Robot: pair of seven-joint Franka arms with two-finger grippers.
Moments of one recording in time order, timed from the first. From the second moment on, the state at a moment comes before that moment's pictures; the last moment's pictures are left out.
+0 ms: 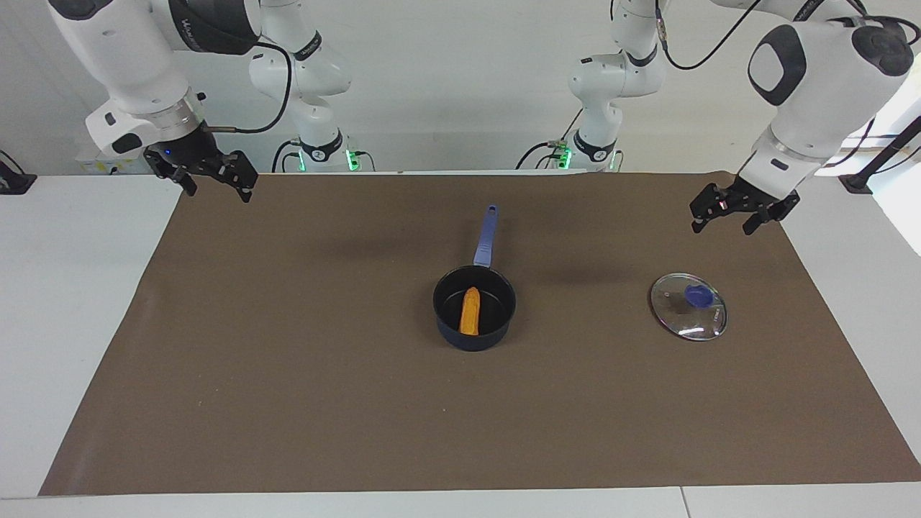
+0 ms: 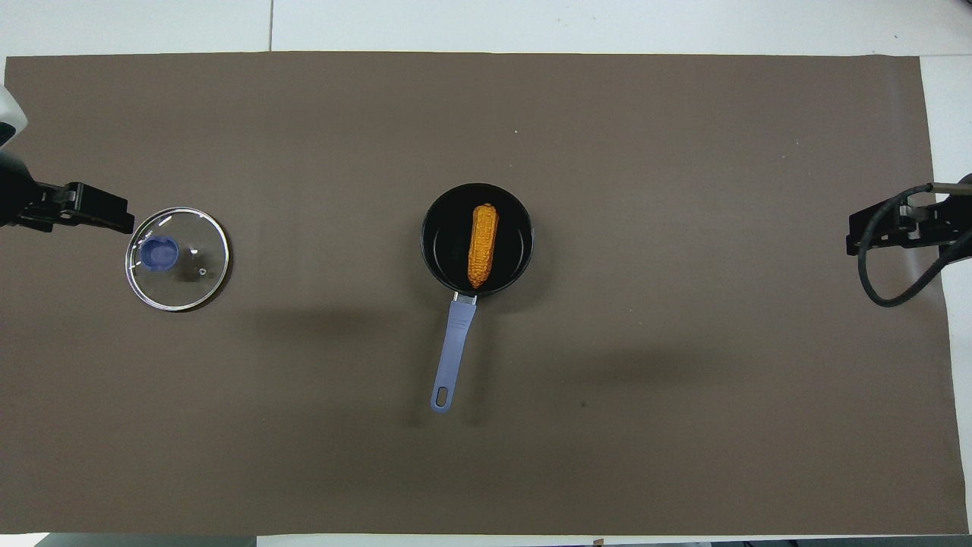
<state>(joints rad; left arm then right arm) -0.02 0.02 -0.03 -1.62 -0.02 1.59 0.06 0.01 -0.01 -0.03 -1.60 -0.04 1.50 0.13</state>
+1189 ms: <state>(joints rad) -0.08 -0.05 -0.02 -1.65 0.01 1.54 0.00 0.01 -0.01 -0.02 -1.60 -0.04 1.50 0.13</state>
